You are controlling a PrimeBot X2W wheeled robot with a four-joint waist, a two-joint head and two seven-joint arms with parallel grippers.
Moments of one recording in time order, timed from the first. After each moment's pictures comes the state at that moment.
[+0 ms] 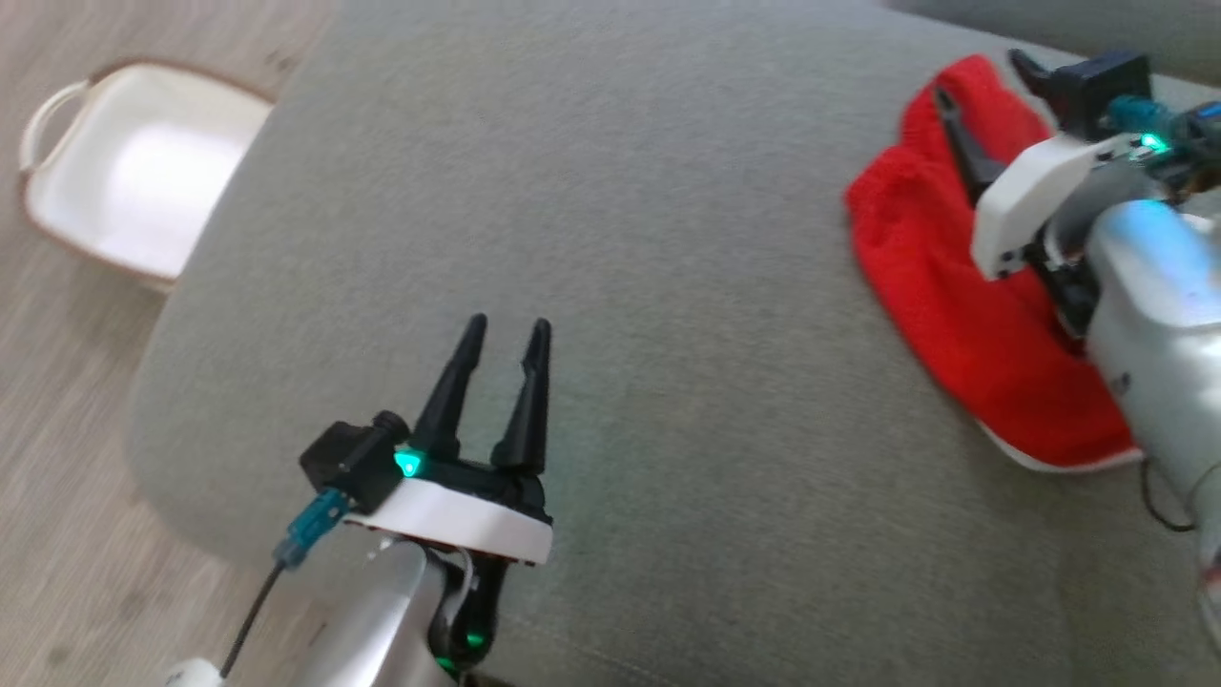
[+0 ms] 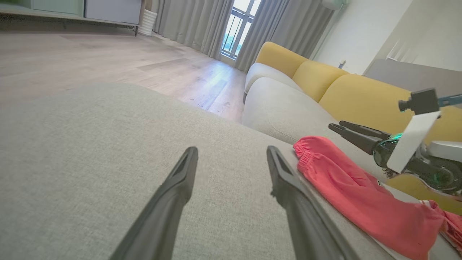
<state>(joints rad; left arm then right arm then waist) -0.28 0.04 -0.46 0.33 -0.57 -0.12 -0.25 -1.05 -0.32 0.82 1.18 0.50 0.13 -0.21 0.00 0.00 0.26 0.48</state>
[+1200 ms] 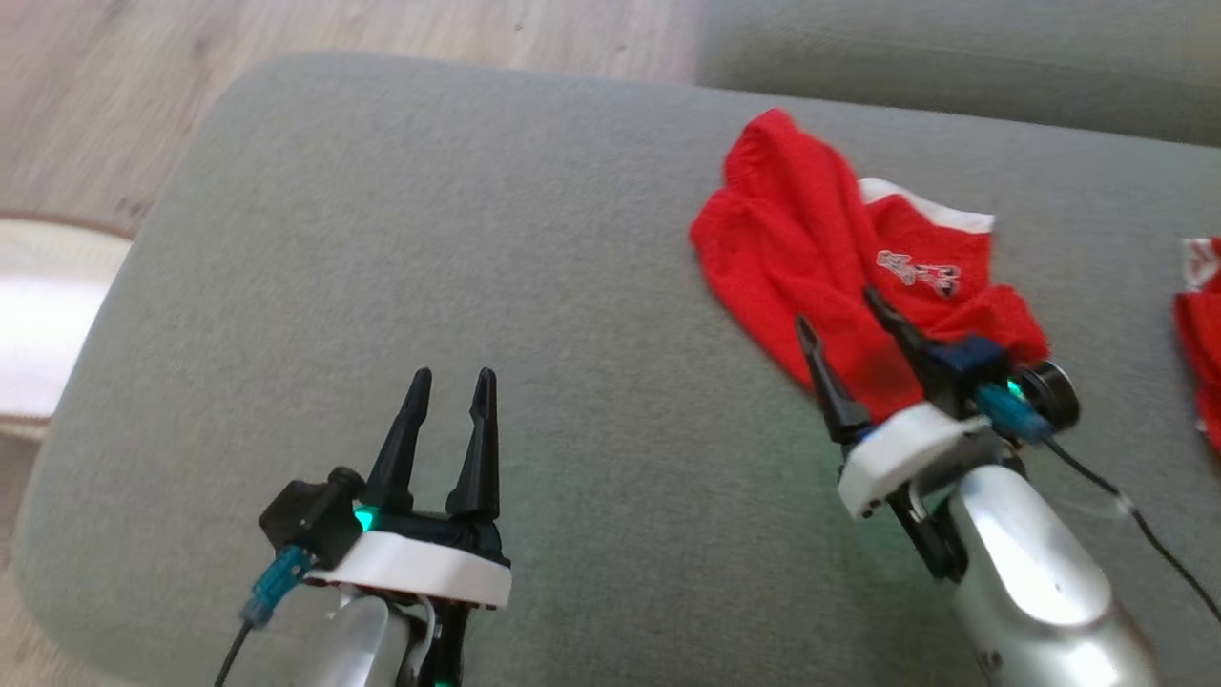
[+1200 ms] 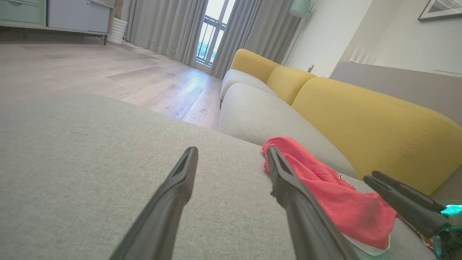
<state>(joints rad) -0.17 0.04 -0.33 0.30 -0.49 -0.12 -0.25 -0.37 -0.13 0.31 0.53 0.12 0.13 -0.16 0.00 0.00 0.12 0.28</state>
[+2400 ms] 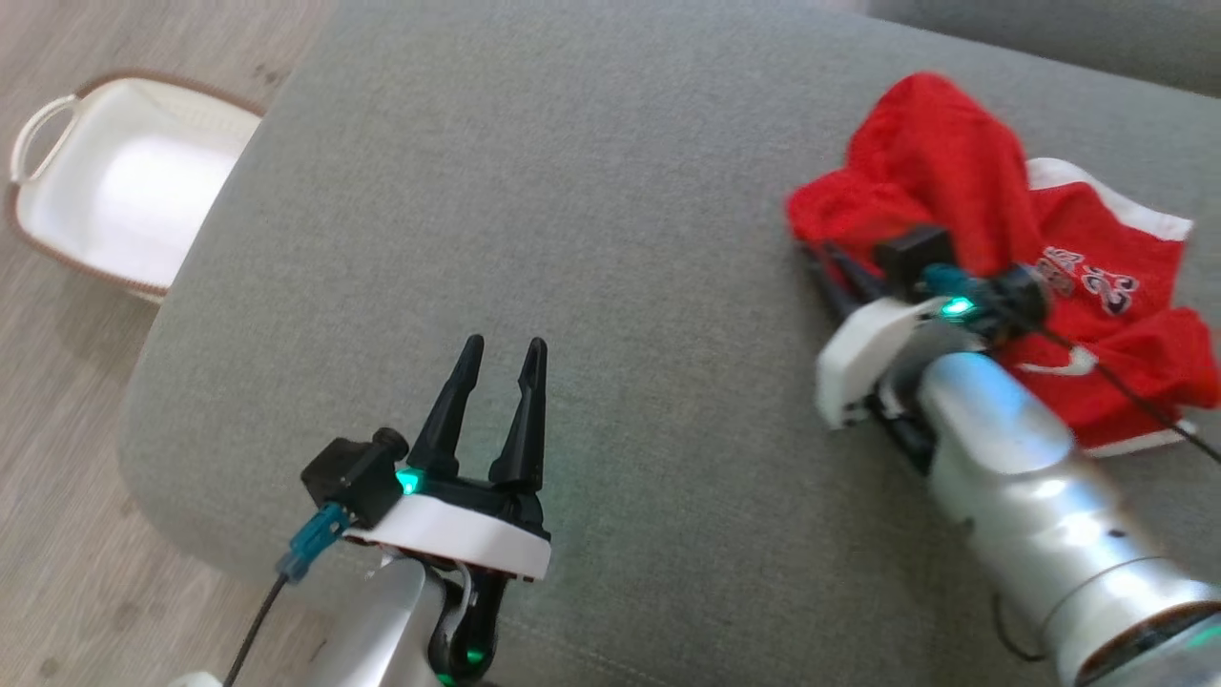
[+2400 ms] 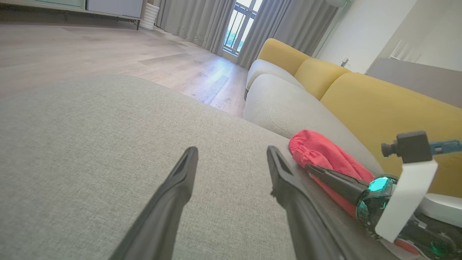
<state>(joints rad) -0.26 0.04 -0.45 0.34 -0.58 -0.12 -0.25 -0.77 -0.13 0.56 1.08 0.24 0.13 -0.18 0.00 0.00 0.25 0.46</state>
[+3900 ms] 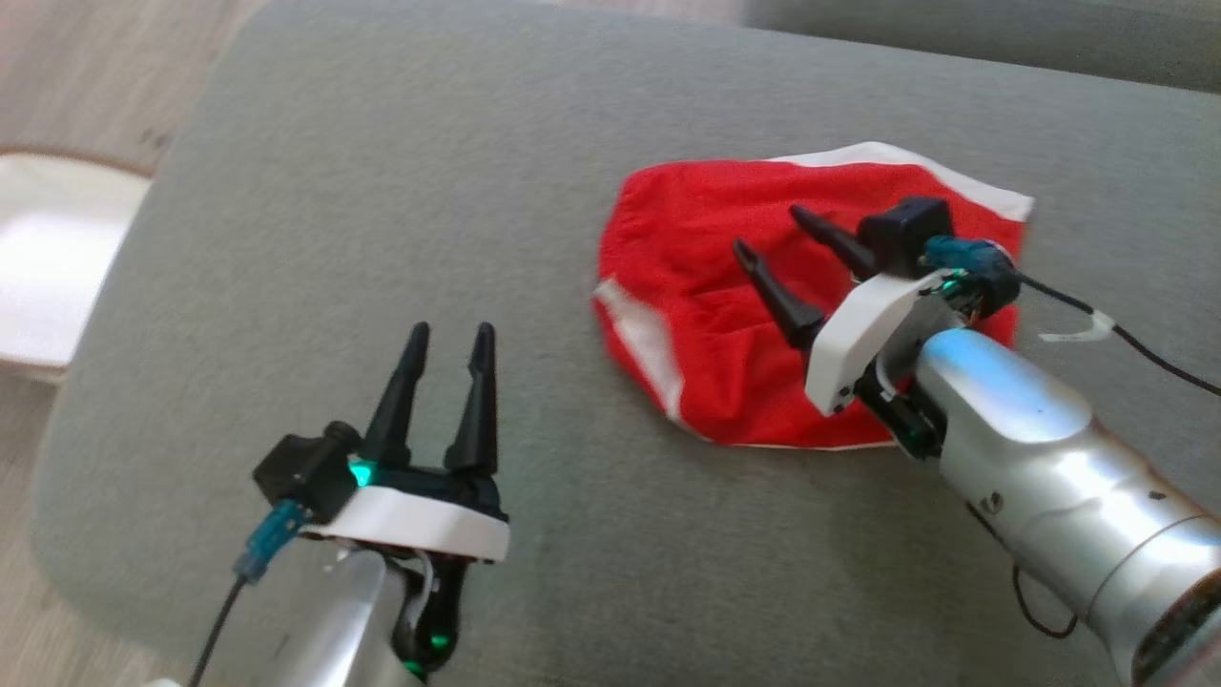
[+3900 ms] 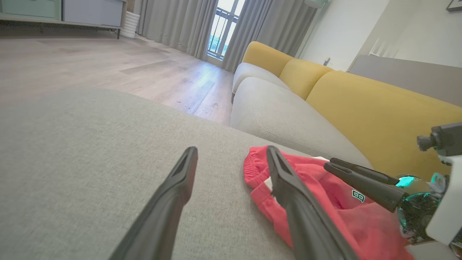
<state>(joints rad) -0.25 0.05 -0.35 0.34 -0.51 -0.12 -0.25 -0.85 -0.24 1.04 0.91 0.79 0.13 -0.19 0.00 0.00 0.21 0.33</state>
